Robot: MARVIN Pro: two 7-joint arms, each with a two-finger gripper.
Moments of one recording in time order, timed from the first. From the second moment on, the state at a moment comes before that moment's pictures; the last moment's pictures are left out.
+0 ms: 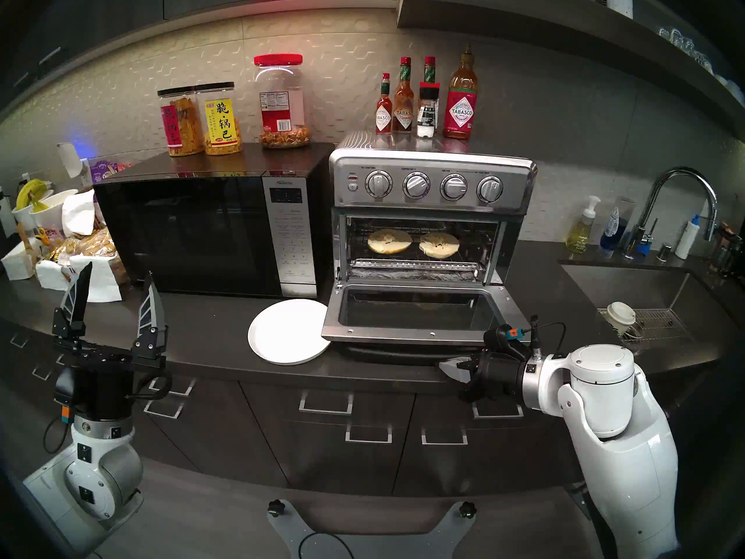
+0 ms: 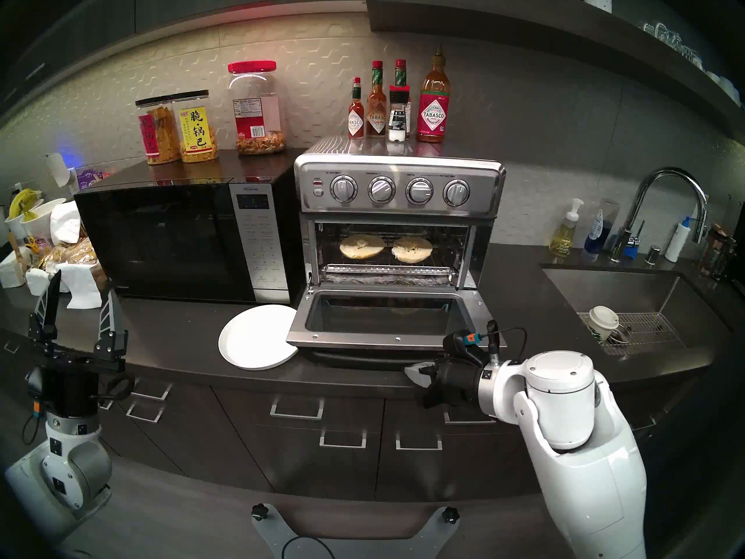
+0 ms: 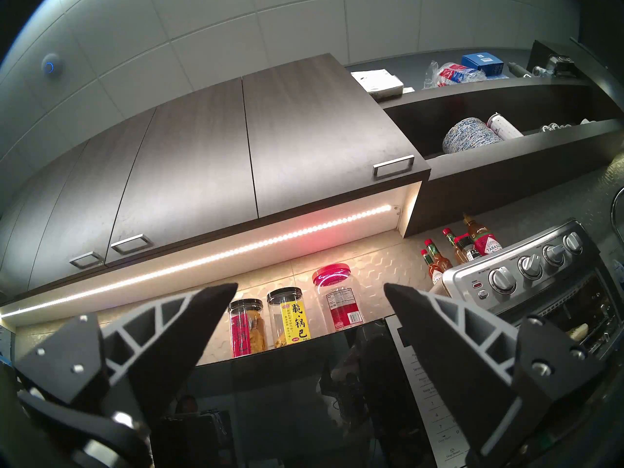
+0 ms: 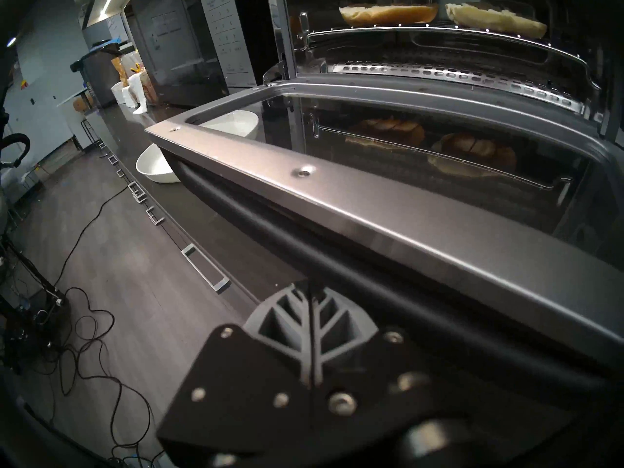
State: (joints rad) left arm 2.46 -0.71 -1.81 -2.11 0.08 -0.95 0.84; right arm -1.79 -1.14 1.62 -2.16 0.23 0.88 0.66
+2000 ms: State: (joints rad) left arm 2.47 -0.69 -1.80 -2.11 0.09 -0.95 0.86; right arm -1.74 -1.26 1.57 -2.10 0.24 0.86 0.55
